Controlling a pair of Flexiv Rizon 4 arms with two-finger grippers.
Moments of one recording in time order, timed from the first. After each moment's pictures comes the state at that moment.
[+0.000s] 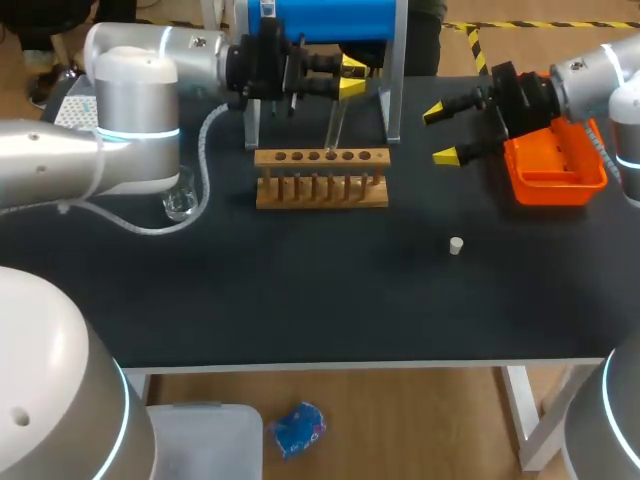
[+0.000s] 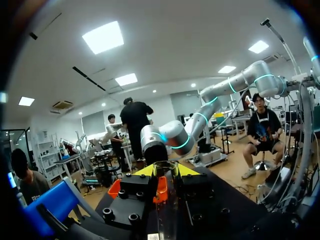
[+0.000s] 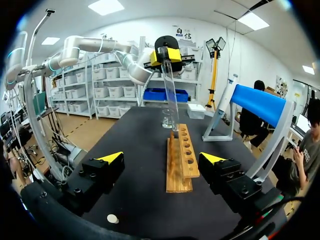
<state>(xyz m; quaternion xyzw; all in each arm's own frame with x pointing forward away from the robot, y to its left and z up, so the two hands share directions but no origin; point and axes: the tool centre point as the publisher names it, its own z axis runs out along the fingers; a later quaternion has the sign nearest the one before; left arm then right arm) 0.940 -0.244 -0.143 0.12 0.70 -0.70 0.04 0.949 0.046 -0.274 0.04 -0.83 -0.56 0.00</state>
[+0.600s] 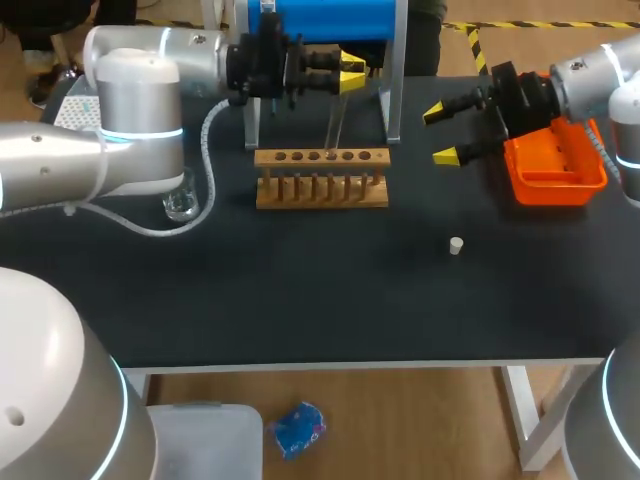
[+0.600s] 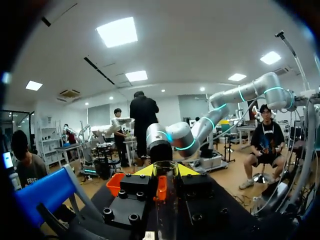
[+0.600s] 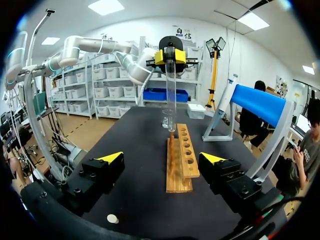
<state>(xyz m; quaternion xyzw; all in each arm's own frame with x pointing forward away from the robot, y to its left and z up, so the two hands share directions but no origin) 0.950 -0.244 -0.144 0.05 0.71 -0.71 0.01 0.949 0.046 -0.274 0.04 -0.83 -0.56 0.00</state>
